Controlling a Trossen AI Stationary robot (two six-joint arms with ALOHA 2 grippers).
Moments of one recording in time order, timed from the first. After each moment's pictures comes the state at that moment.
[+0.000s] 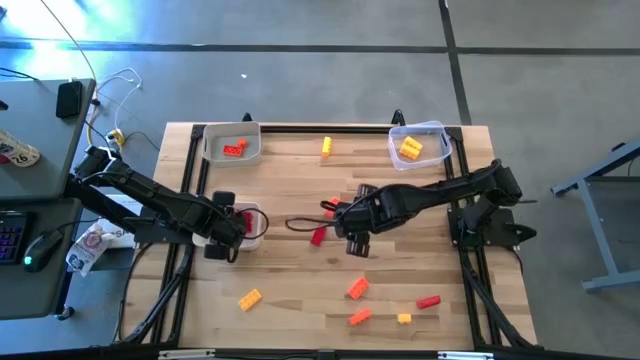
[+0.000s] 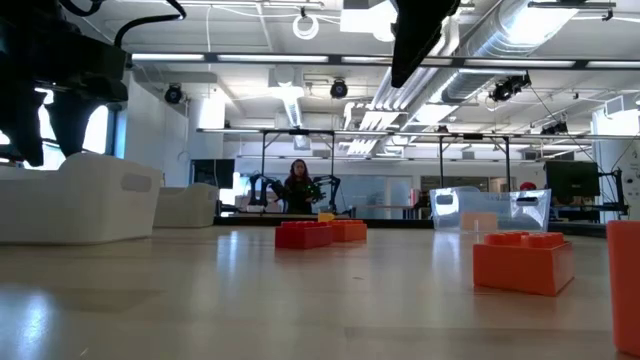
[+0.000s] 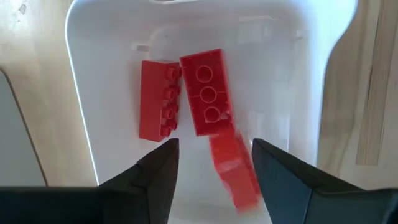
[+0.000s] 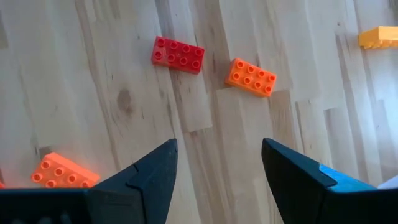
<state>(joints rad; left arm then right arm) -0.28 1.15 0.75 -1.15 -0.24 -0.31 0.22 1.77 1.65 -1.16 0.26 0.36</state>
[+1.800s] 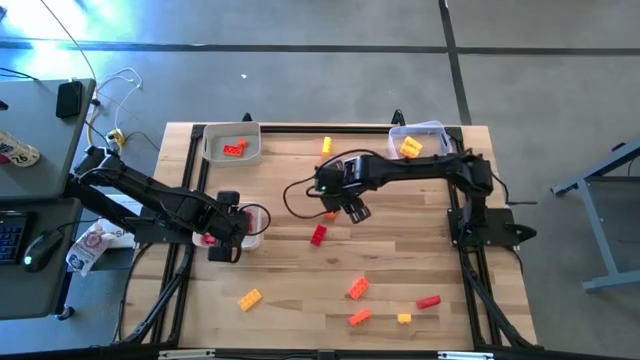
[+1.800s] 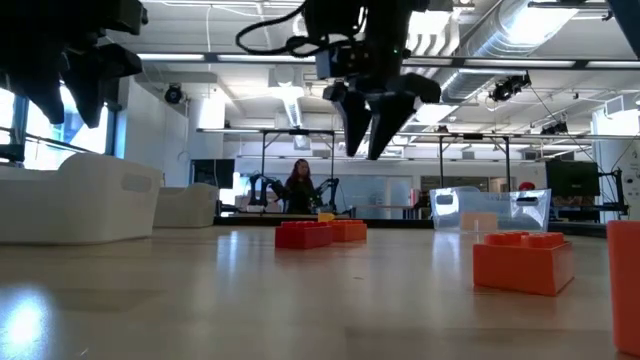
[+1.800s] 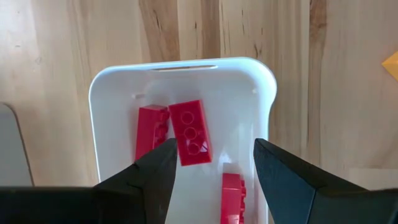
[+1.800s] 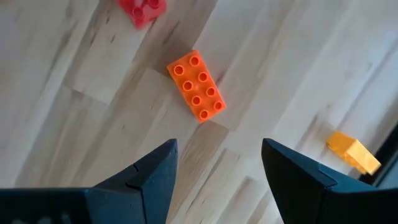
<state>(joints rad) -0.28 1.15 0.89 -1.15 -0.22 -0.30 -0.08 1.94 1.65 -1.05 0.15 -0.64</state>
